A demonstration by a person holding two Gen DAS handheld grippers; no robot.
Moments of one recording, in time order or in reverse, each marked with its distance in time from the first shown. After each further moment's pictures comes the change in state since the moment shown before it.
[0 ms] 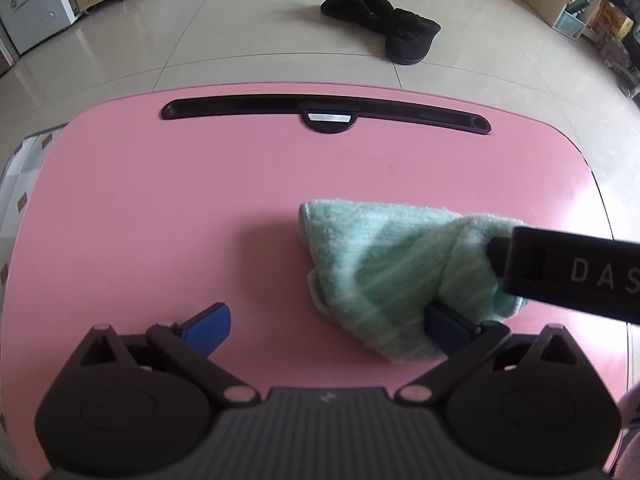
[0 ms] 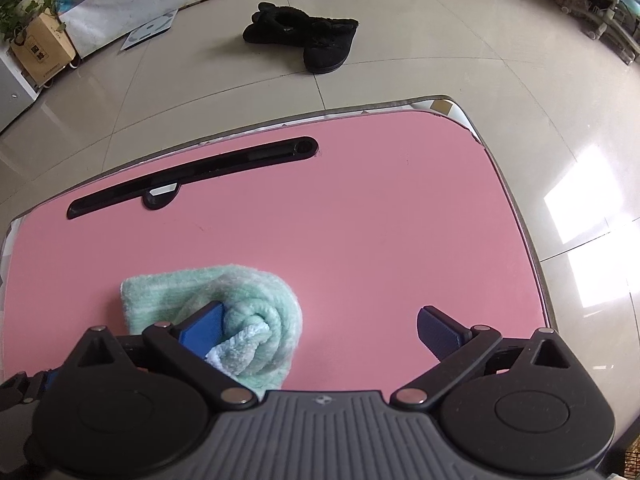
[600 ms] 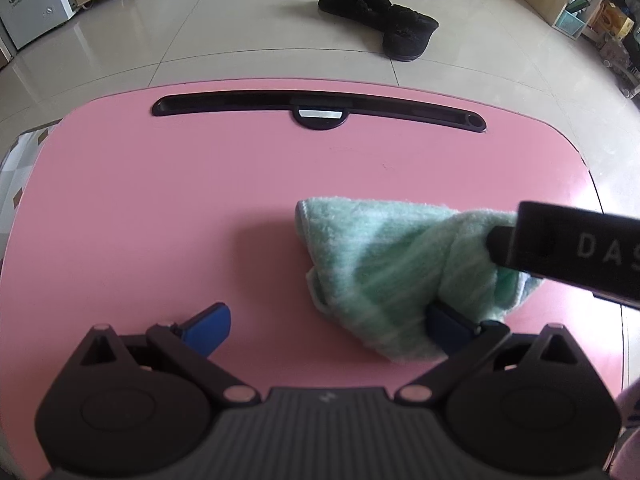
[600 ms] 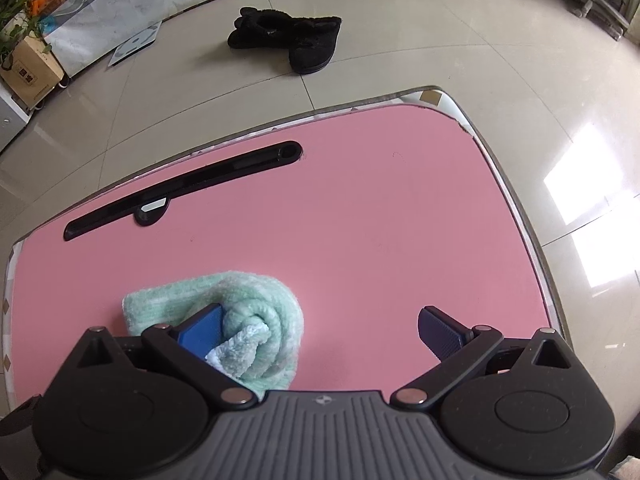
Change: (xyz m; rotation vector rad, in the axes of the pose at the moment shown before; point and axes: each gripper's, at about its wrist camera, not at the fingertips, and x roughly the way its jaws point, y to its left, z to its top) left arm 0.003 -0.007 0.002 0.000 0.010 -0.003; right arm 0.000 -0.009 0.004 0.063 -0.006 0.006
